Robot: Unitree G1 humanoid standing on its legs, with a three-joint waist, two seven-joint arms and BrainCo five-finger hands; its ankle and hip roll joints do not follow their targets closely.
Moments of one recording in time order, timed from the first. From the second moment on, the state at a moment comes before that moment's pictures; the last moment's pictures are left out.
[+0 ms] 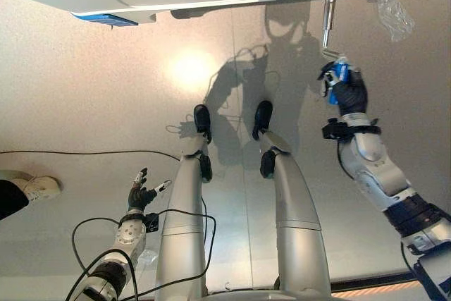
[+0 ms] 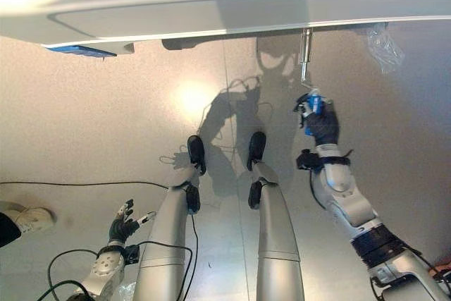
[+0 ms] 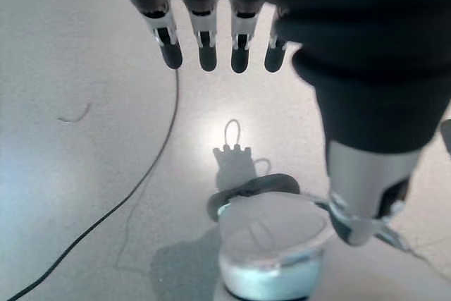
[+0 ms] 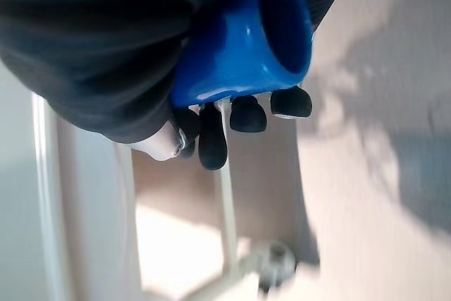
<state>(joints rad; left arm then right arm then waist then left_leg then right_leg) -0.18 0.45 -0.41 0.86 -0.51 -0.38 0.32 -0.50 -0.64 0.43 0.01 0.76 -0.30 -0.39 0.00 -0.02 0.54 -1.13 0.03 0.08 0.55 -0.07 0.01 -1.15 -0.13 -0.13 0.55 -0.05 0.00</state>
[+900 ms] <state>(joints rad) -0.23 0.39 -0.37 0.97 -0.50 -0.38 0.32 -1.06 -0.30 0.55 1.05 0.56 -0.28 -0.47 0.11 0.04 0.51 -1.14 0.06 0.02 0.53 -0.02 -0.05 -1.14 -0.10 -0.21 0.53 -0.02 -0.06</state>
